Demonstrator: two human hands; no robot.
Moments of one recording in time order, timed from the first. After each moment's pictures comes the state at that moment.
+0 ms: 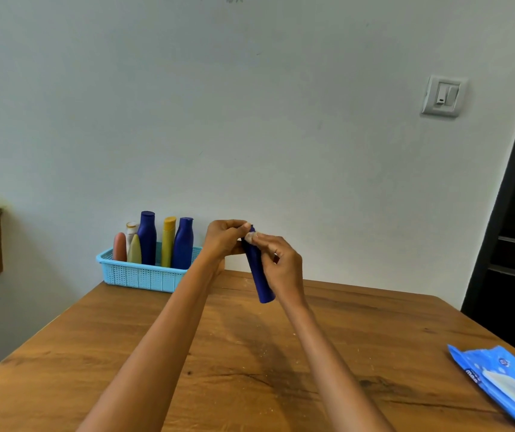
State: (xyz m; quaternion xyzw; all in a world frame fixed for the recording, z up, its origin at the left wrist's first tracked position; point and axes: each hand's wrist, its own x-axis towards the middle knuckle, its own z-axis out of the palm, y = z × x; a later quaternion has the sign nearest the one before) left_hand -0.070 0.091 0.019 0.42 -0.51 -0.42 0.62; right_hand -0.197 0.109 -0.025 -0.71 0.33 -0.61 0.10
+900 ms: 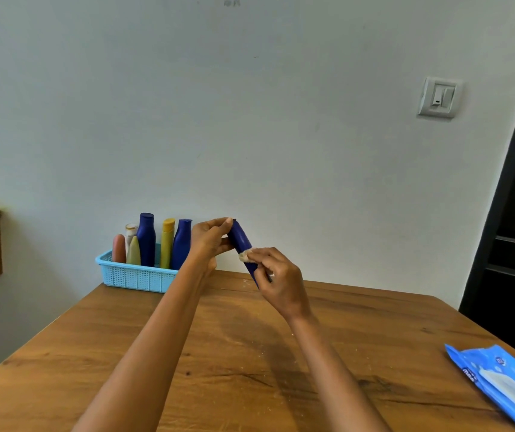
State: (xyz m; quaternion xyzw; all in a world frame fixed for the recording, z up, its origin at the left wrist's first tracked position) left_hand -0.056 0.086 0.014 0.39 -0.42 -0.44 0.69; right_hand -0.210 0.107 -0.045 -0.79 0.30 -0.53 -0.08
